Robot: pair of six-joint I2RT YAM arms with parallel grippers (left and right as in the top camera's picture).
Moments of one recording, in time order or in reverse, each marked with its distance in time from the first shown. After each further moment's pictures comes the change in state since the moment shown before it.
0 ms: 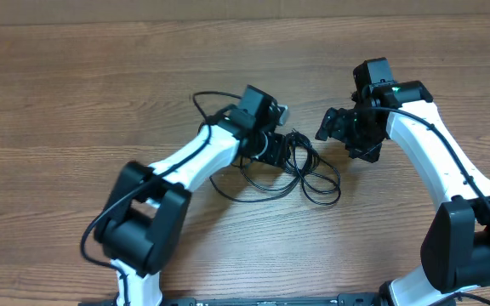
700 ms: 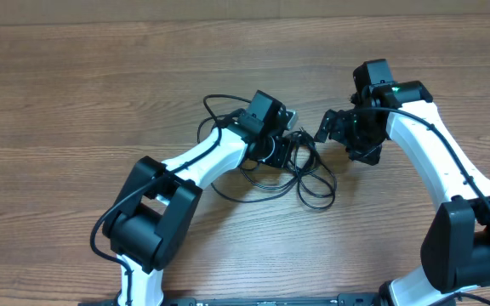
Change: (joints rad) left arm -0.020 0.035 0.002 0.048 0.008 -0.008; right arm 0.000 0.000 0.000 -0.024 -0.026 -0.008
